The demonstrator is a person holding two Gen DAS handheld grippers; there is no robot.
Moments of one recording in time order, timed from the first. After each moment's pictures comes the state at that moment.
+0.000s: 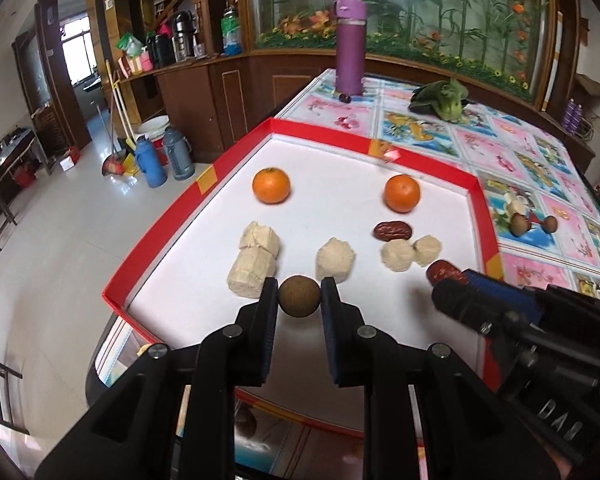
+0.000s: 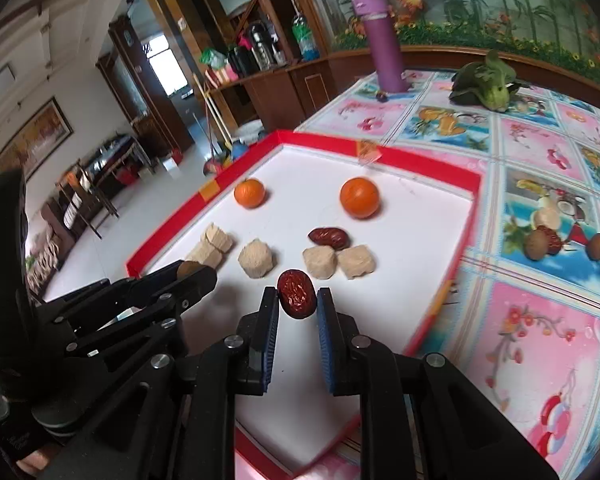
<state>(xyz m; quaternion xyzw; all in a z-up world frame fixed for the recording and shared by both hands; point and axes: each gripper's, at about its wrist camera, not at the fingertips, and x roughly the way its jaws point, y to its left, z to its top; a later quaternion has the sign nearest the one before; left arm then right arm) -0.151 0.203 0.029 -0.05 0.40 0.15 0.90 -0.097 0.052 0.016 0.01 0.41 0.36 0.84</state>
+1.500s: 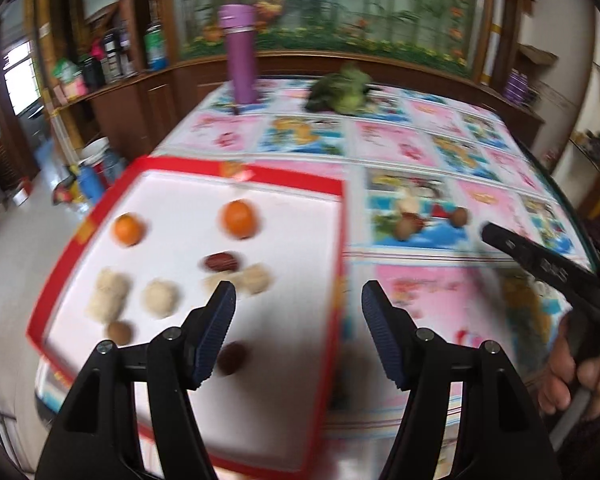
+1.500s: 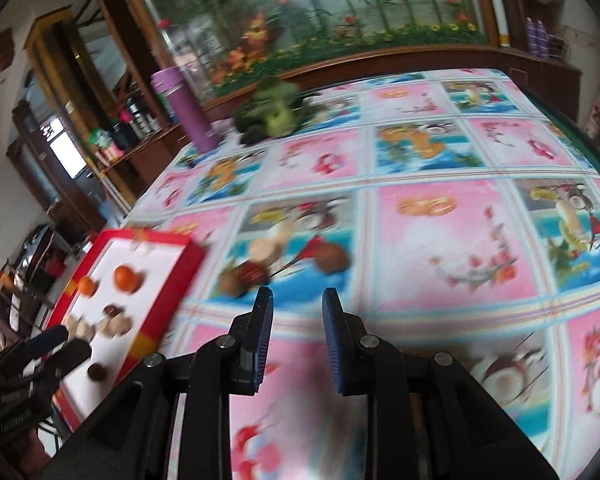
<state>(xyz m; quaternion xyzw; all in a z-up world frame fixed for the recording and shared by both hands) -0.112 0.095 0.061 -0.02 0.41 0.03 0.91 -0.033 -0.143 0.020 0.11 0.39 0.17 0.90</state>
